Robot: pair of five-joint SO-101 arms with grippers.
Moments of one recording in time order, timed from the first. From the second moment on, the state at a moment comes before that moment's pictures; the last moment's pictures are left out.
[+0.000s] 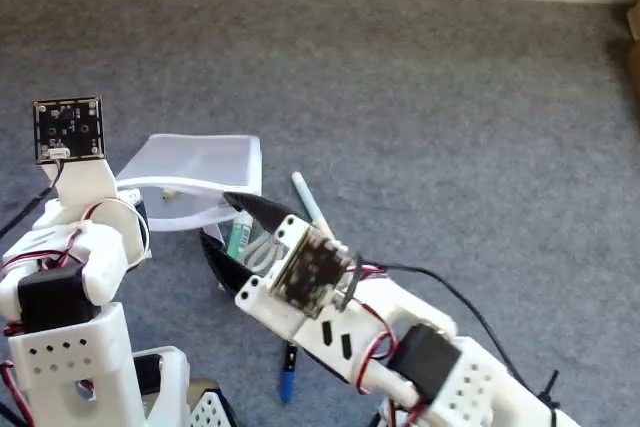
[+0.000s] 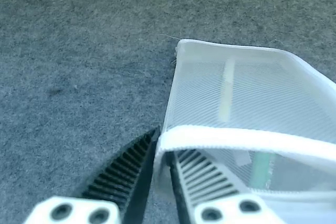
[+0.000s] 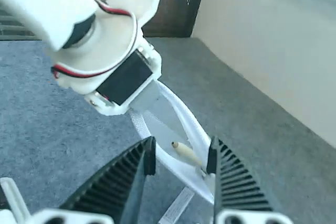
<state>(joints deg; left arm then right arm) -18.3 -60.4 38.6 78.2 1.5 -57.1 -71.1 57.0 31.6 12.1</state>
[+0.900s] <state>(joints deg) -30.2 -60.4 38.6 78.2 1.5 -39.3 -48.5 42.8 57.7 9.9</state>
